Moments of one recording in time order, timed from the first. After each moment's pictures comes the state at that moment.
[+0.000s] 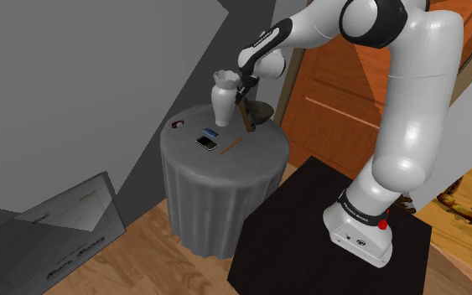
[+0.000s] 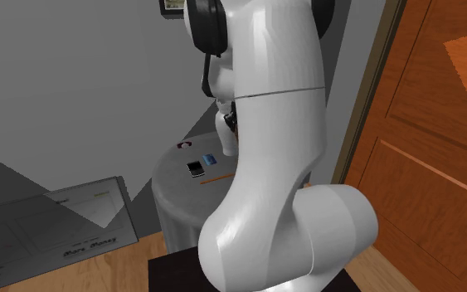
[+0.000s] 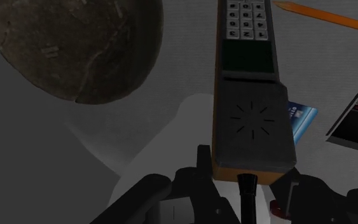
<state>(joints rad) -0.01 0.40 -0.23 -2.00 0.38 2.68 -0.84</state>
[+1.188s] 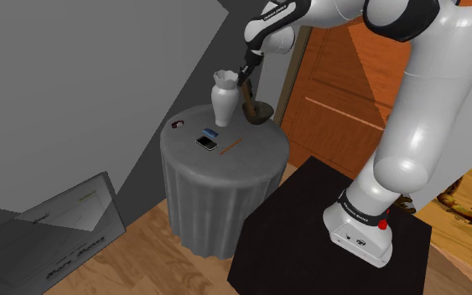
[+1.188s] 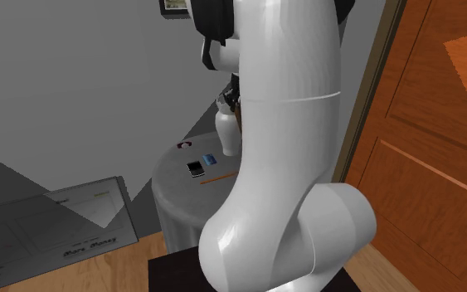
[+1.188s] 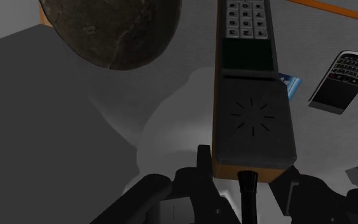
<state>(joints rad) 0.03 0.26 -0.29 -1.94 0.27 2.49 -0.74</state>
